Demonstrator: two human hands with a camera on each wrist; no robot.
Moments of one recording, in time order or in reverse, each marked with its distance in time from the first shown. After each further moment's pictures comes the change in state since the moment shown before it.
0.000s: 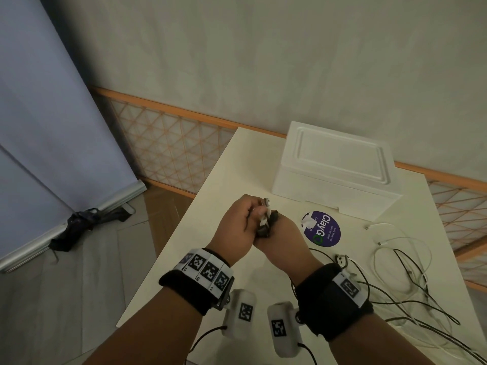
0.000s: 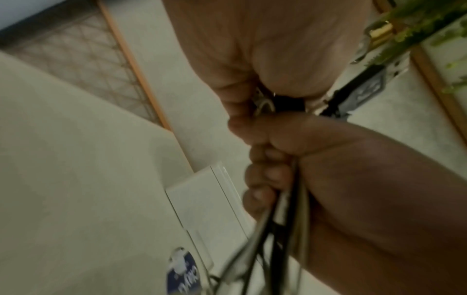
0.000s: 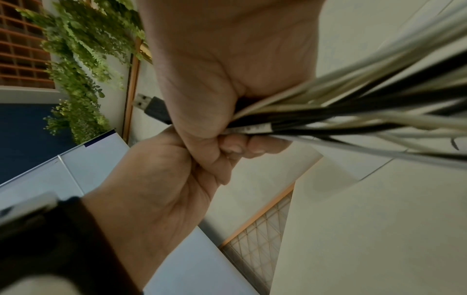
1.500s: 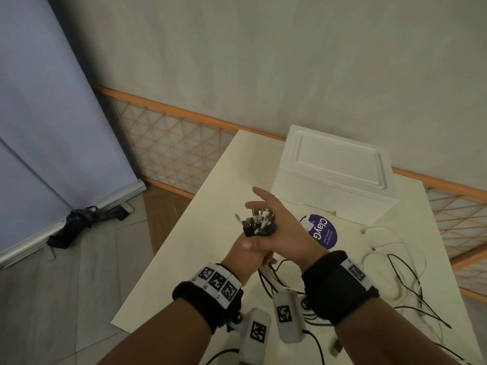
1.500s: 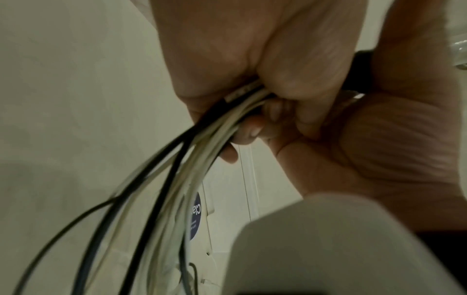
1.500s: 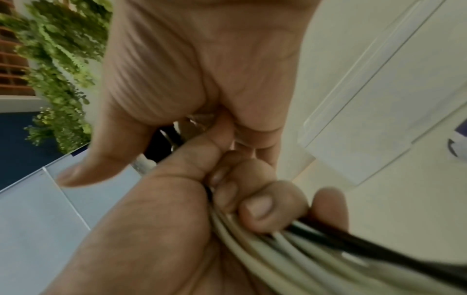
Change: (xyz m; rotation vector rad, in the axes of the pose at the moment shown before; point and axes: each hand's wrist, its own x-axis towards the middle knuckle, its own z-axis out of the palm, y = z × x) left_hand -0.024 0.014 0.040 -0.492 -0.109 -0.449; right_hand -0.001 -0.004 -0.035 0.505 -0.276 -0.105
